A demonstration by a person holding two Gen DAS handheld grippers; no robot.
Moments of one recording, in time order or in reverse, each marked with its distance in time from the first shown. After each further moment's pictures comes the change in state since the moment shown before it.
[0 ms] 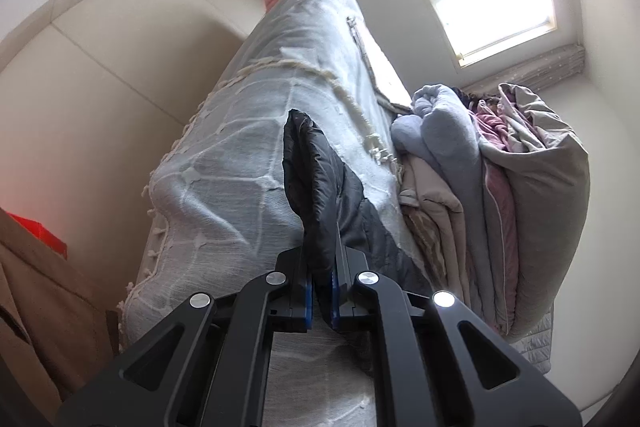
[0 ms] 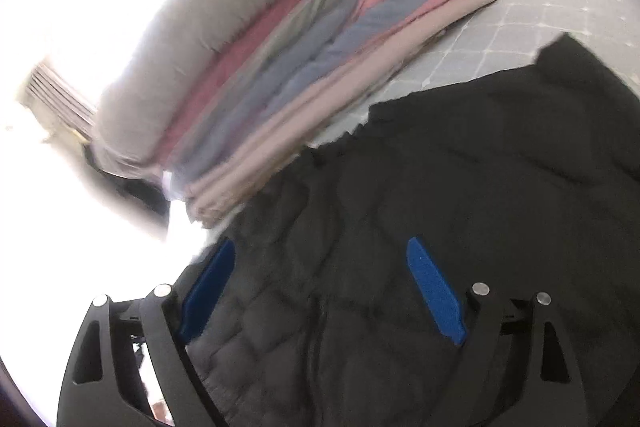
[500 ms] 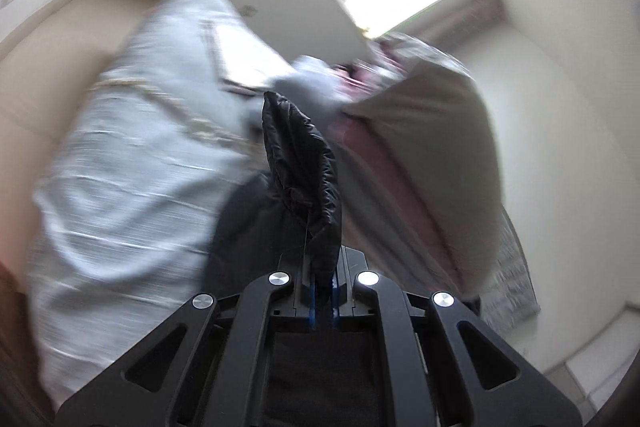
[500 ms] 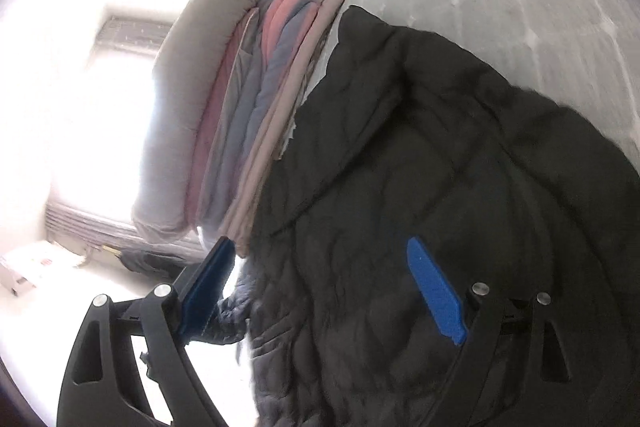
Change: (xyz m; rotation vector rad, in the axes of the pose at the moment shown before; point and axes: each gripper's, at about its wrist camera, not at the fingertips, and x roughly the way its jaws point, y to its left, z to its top) left arm -0.024 -0.212 -0.075 0.257 0.027 -0.230; right arm -0.134 -0.074 -0.100 0.462 -0.102 0.087
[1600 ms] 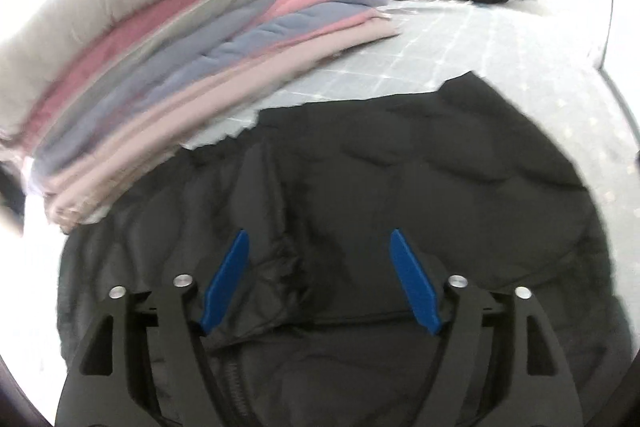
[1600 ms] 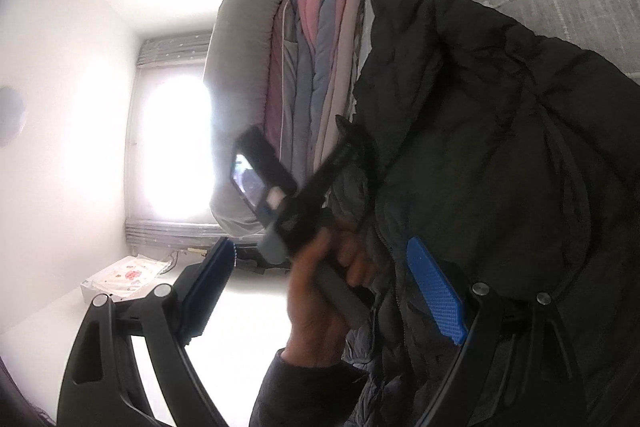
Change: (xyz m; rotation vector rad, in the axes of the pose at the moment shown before) left arm 0.255 -0.308 -0.453 1.148 0.491 0.263; right arm -0.026 -0.006 0.001 0.146 0.111 0.256
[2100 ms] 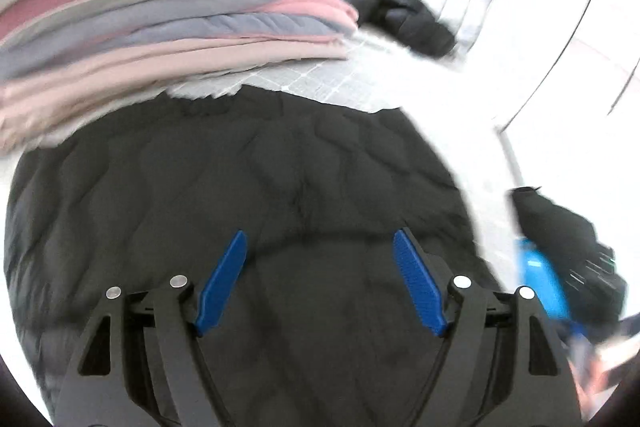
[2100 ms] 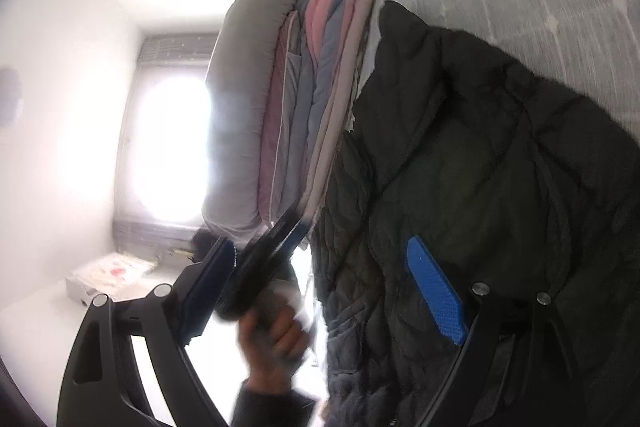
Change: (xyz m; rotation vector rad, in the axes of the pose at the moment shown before) left arm -0.098 0.159 -0.055 -0.232 -0.016 -0.485; right arm -0.014 0.020 0.005 -0.132 -0.013 -0.063
